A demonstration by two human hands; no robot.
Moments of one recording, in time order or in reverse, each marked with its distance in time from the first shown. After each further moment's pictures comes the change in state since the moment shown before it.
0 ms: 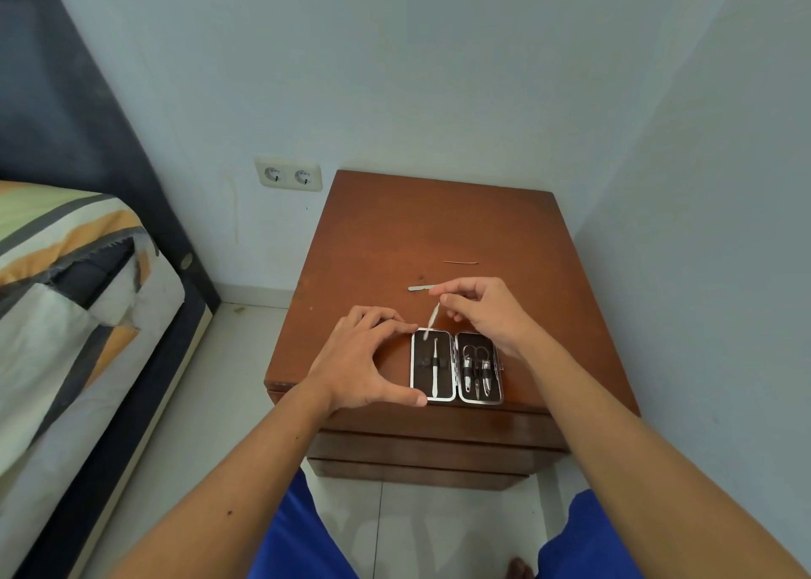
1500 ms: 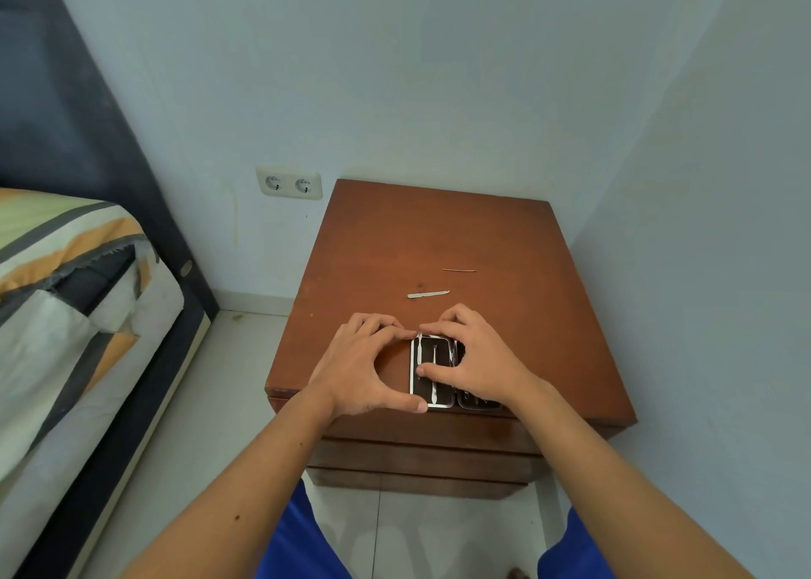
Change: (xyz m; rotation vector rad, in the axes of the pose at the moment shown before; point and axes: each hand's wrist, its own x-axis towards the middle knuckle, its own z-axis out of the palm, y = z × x) left_hand 0.001 -0.001 0.002 0.009 0.014 -0.010; right_hand -0.039 0.020 0.019 -0.670 -0.048 -0.290
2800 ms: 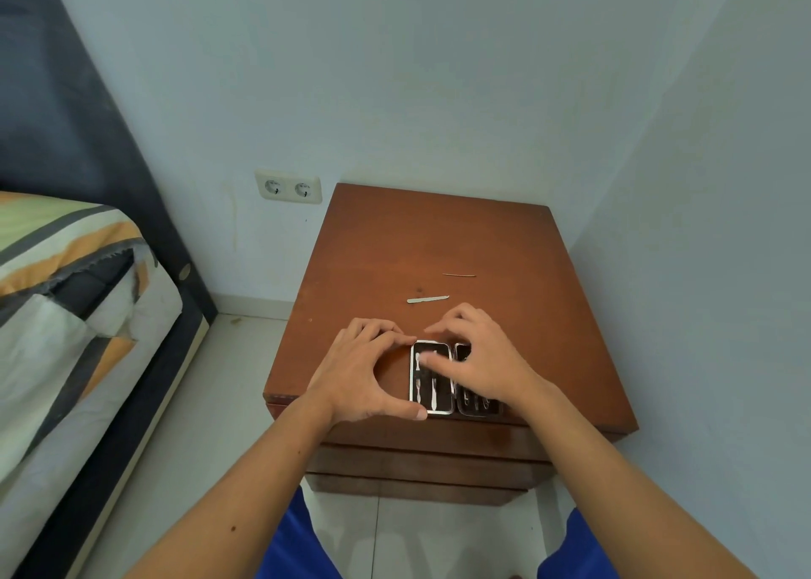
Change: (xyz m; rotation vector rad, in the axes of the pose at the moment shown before) left_hand -0.001 0.002 -0.002 0.009 0.007 0.020; right_hand 0.002 -0.005 -0.011 0.010 0.064 -0.019
